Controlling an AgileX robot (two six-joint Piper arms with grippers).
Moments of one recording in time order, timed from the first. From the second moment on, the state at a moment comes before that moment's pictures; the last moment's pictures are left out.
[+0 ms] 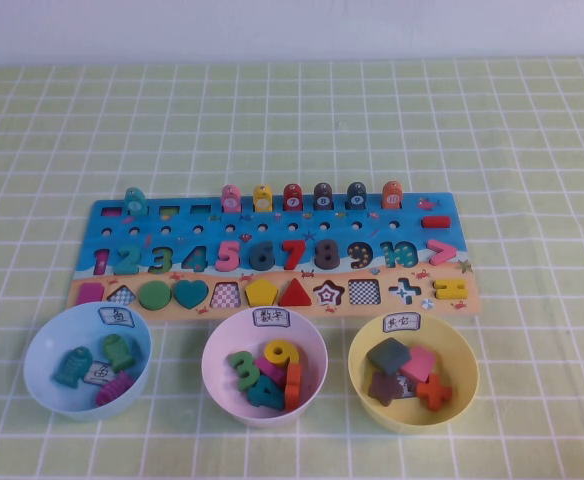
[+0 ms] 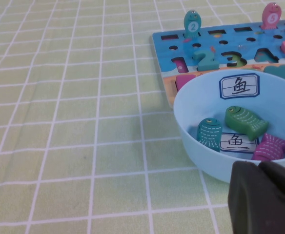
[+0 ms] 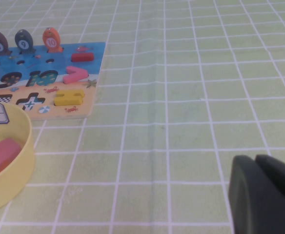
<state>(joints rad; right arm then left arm) 0.08 -0.01 0.03 0.06 0.37 0.08 -0.09 -0.01 0.02 -0.02 0.37 0.04</state>
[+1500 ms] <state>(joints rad) 0.08 -0.01 0.03 0.06 0.37 0.08 -0.09 0.94 -1.06 -0.19 1.00 0.22</state>
